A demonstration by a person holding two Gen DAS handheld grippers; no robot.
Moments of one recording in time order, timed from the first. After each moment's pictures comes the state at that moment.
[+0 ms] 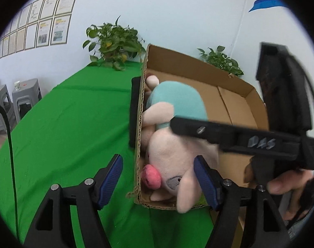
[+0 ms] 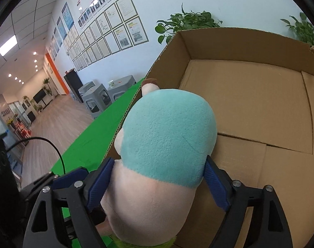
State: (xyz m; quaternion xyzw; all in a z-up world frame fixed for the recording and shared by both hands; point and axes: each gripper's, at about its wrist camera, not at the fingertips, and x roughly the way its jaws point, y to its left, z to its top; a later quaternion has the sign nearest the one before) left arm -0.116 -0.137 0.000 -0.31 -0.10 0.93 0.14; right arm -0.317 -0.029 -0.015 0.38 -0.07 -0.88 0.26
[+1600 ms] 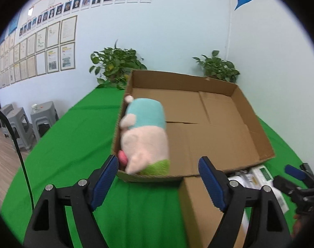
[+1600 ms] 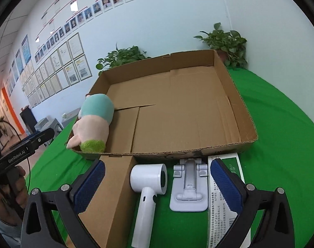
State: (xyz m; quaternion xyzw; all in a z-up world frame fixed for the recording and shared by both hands) left arm -0.010 -0.064 0.052 -0.27 -0.03 0.96 0.09; right arm -0.040 0.144 -0.010 0.30 -0.09 -0.95 0.05
